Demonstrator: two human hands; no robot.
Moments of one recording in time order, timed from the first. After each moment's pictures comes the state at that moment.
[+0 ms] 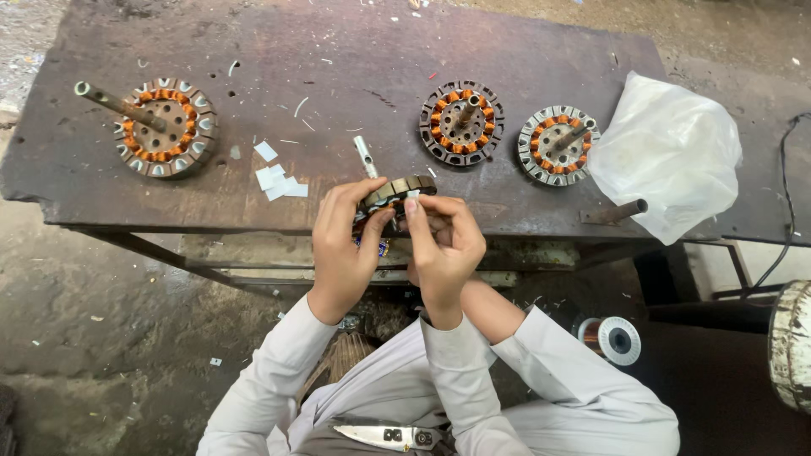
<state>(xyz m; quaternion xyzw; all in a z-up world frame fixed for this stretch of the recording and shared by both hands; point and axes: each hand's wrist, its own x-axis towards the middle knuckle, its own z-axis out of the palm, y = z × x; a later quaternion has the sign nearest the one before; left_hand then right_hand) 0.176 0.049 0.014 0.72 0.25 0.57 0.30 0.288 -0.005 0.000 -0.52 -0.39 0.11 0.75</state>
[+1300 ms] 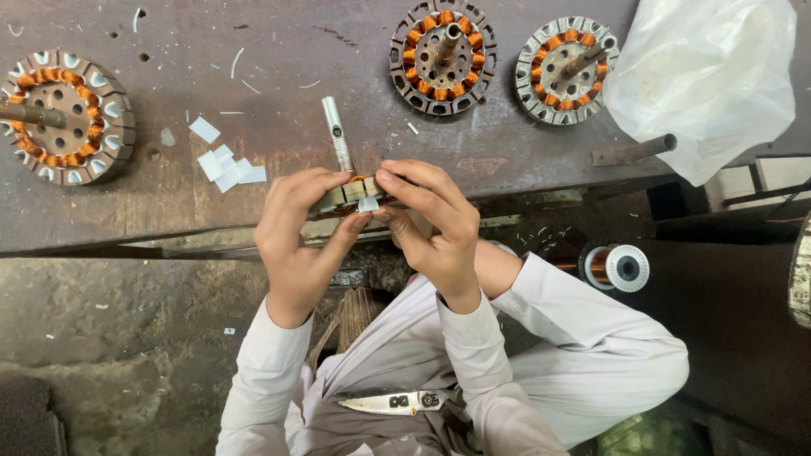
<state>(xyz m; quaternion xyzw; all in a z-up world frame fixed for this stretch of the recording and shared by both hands) 0.163 0.069 0.003 0.77 0.21 0.51 0.33 0.318 -0.017 0.008 -0.54 -0.59 0.03 0.59</state>
